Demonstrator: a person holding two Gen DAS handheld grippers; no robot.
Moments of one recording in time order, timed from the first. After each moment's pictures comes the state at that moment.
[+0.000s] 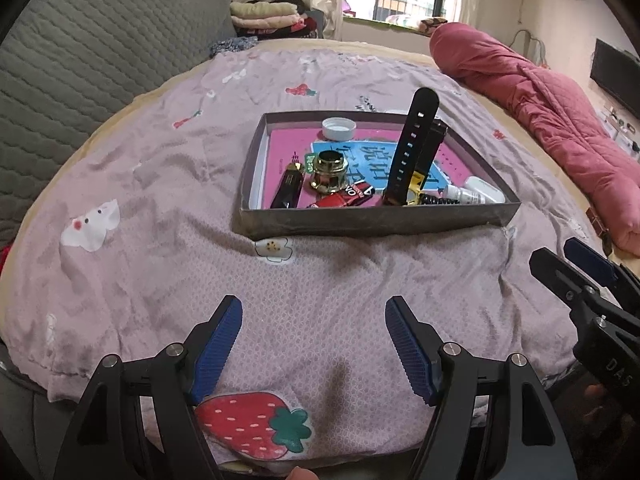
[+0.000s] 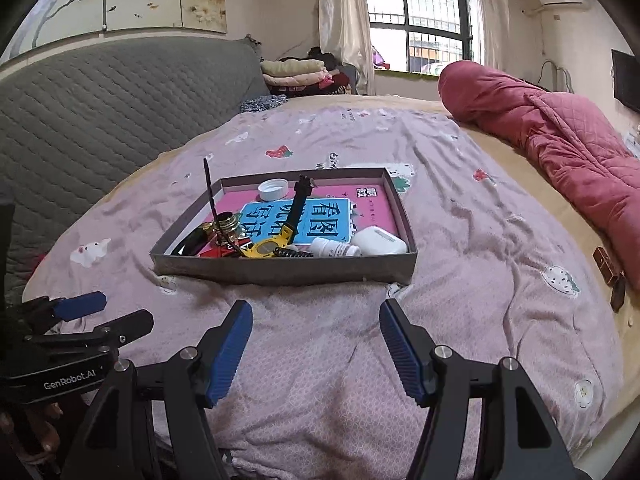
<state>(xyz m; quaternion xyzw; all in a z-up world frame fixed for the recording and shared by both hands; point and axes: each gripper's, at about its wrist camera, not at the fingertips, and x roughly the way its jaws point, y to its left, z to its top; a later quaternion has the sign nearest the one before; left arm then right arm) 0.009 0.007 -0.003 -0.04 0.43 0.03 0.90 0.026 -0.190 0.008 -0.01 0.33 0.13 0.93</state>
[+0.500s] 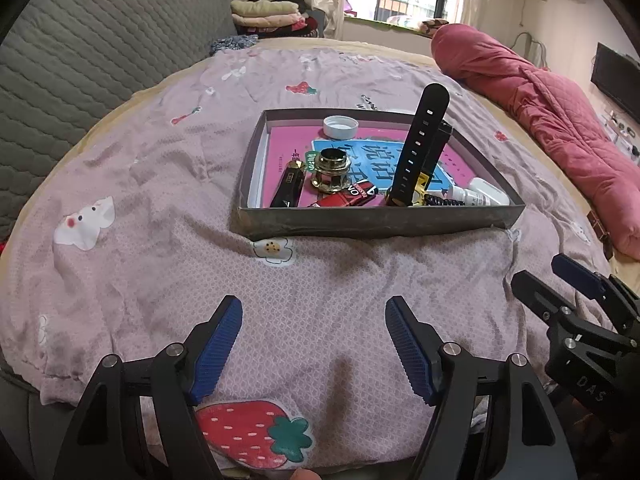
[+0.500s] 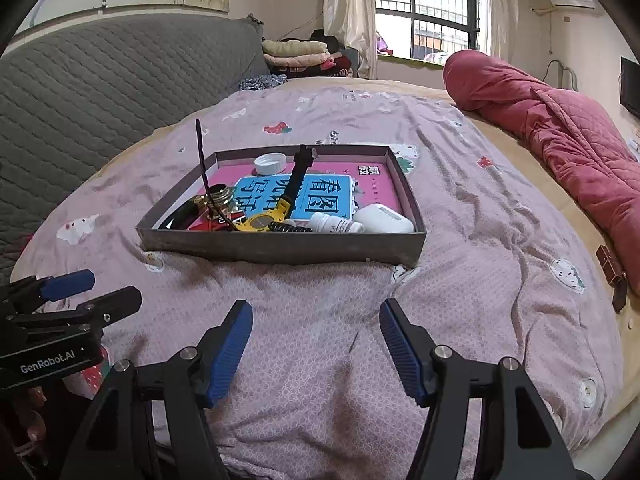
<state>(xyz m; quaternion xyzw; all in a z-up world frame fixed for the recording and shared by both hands) 0.014 0.010 -0.010 -0.05 0.42 0.03 0.90 0.034 -0.179 -0.011 -0.04 0.36 0.12 0.92</state>
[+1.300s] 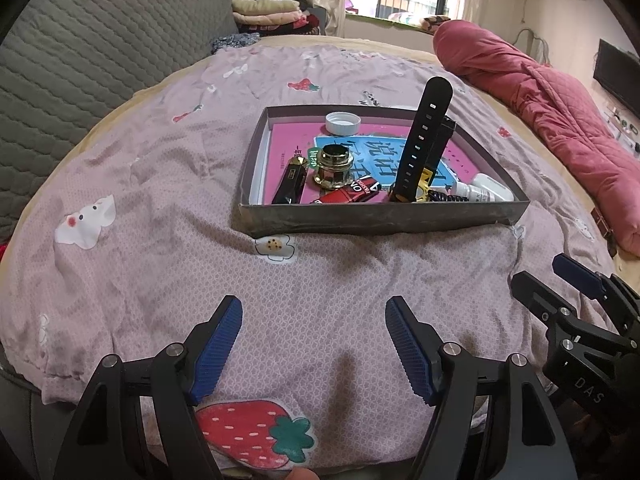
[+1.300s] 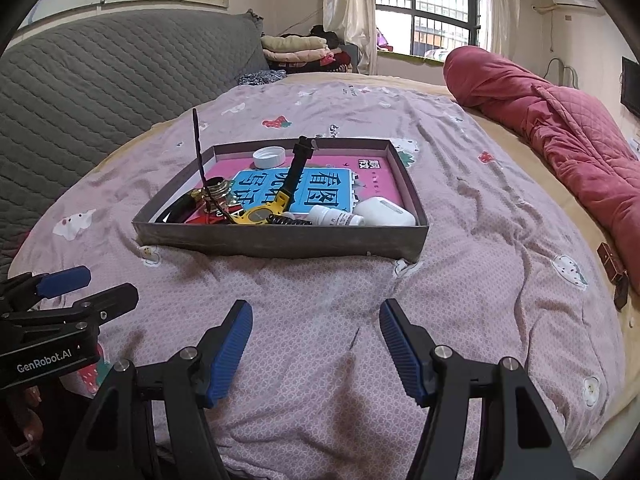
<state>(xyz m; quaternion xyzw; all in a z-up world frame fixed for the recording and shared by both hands) 0.016 0.009 -0.012 -0.04 0.43 0.03 0.90 0.035 -0.178 -0.016 -0.04 0.37 0.12 0.92</state>
